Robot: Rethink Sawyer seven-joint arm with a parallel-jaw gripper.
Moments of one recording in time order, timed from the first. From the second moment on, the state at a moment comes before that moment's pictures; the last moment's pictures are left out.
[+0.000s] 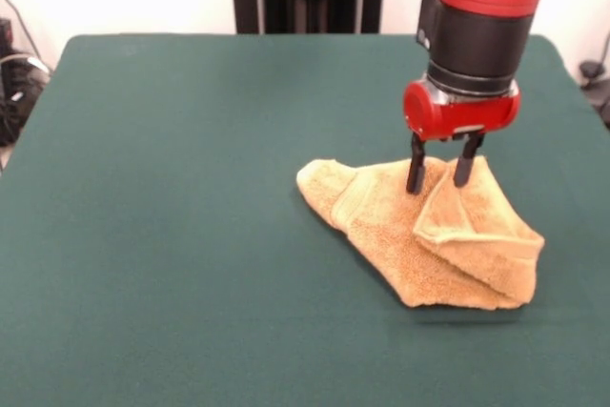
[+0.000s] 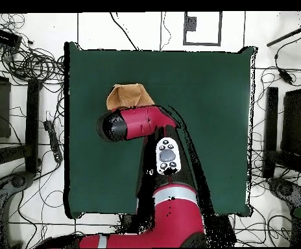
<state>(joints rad) -0.03 -0.45 0.06 1.42 -0.28 0.47 1.60</state>
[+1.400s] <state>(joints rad) -0.04 -0.47 0.06 1.40 -0.27 0.51 1.60</state>
